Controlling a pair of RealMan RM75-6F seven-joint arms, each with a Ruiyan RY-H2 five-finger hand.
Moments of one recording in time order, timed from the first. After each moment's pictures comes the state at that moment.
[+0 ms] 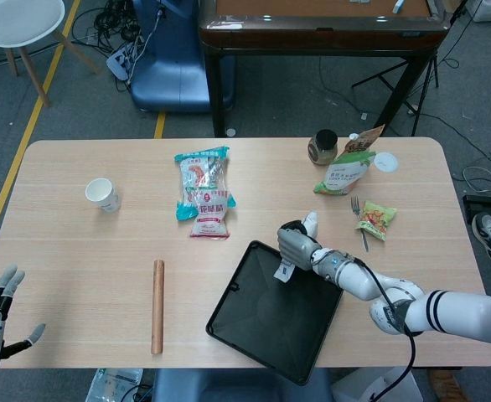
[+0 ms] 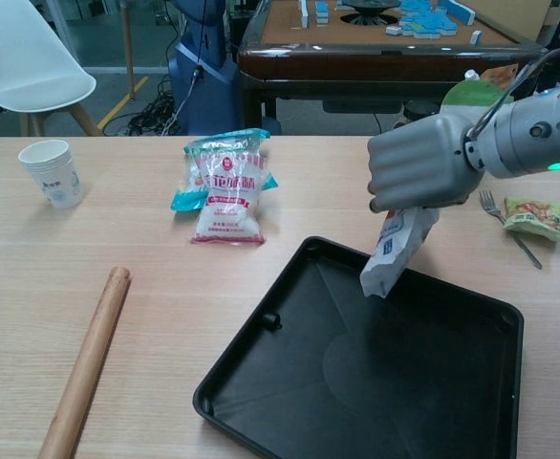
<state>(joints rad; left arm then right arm) 0.04 -1.18 0.00 -1.60 1.56 1.61 -0.04 1.14 -1.25 -0.05 -1.60 -1.06 0.50 -1.50</state>
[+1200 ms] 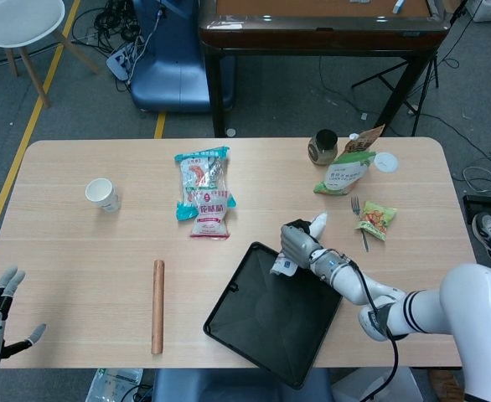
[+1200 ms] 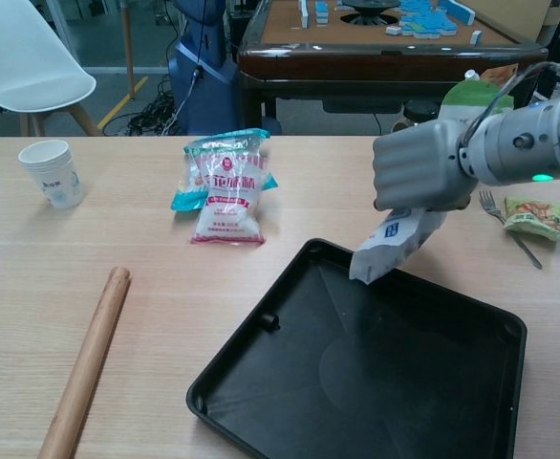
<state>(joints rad) 0.04 -1.18 -0.01 -1.59 1.55 1.60 -0.06 1.33 -1.30 -0.29 -1.64 -0.81 0.75 -1.45</state>
